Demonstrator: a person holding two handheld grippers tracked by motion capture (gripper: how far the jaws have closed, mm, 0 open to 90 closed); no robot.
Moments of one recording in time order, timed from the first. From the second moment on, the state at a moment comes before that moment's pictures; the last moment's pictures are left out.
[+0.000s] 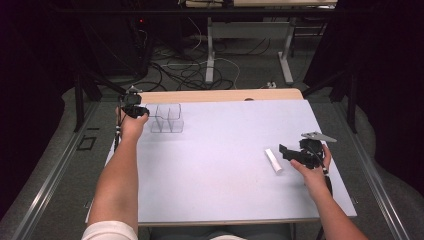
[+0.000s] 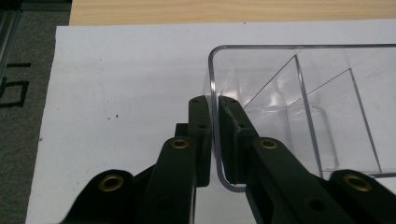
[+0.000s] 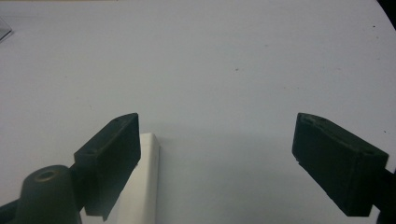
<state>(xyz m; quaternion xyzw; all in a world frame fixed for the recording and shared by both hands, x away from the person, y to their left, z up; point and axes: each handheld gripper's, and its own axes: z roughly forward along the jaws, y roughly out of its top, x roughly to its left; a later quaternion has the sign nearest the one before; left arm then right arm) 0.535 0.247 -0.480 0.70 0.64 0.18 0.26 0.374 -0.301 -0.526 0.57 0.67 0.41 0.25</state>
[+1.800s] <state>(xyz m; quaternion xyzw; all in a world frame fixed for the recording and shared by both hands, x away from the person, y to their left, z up) 0.432 0.253 -0.471 0.67 0.69 0.13 0.26 0.370 -0.299 -0.525 0.57 0.66 0.41 0.25</state>
